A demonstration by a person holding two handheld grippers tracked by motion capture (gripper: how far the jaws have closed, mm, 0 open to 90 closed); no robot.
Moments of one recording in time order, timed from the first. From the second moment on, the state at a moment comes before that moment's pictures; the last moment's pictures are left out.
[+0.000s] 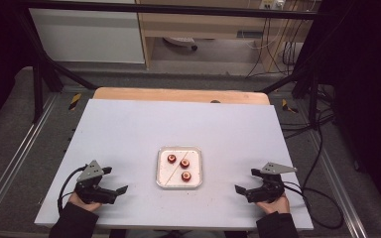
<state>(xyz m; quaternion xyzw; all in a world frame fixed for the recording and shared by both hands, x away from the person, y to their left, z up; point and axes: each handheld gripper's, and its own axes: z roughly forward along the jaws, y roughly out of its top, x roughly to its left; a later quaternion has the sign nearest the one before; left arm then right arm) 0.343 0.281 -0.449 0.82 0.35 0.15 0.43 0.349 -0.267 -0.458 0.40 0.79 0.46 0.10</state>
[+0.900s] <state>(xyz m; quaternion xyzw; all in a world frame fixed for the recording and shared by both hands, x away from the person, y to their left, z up) 0.346 0.263 -0.445 0.82 0.35 0.14 0.43 0.347 -0.268 -0.456 0.40 0.78 0.48 0.10</state>
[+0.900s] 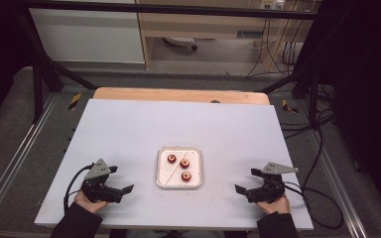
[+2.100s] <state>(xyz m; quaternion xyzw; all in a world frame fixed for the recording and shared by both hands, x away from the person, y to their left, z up) 0.361 0.169 -0.411 0.85 0.32 0.14 0.40 0.347 -0.266 -0.457 0.40 0.78 0.47 0.10</state>
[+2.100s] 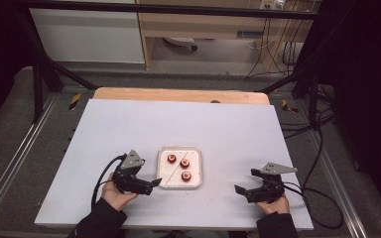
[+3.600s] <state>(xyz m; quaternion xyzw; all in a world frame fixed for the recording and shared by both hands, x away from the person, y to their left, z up) 0.368 0.102 -0.446 0.84 0.39 0.17 0.34 0.348 -0.266 -0.458 0.40 0.78 0.47 0.10</state>
